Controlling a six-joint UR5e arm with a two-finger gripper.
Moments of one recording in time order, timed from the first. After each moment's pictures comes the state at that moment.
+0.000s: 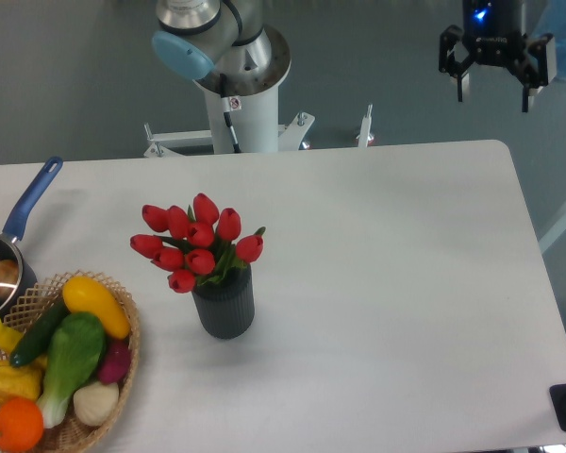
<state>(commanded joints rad) 3.04 -1.51 -1.75 -1.06 1.39 1.67</state>
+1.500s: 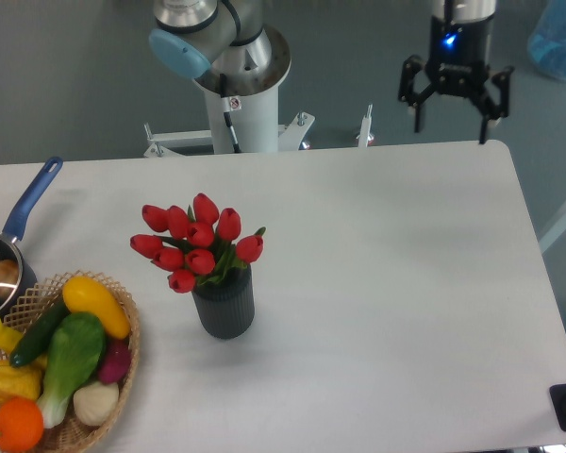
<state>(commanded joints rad) 2.88 -1.50 -1.84 -1.06 1.22 1.37</state>
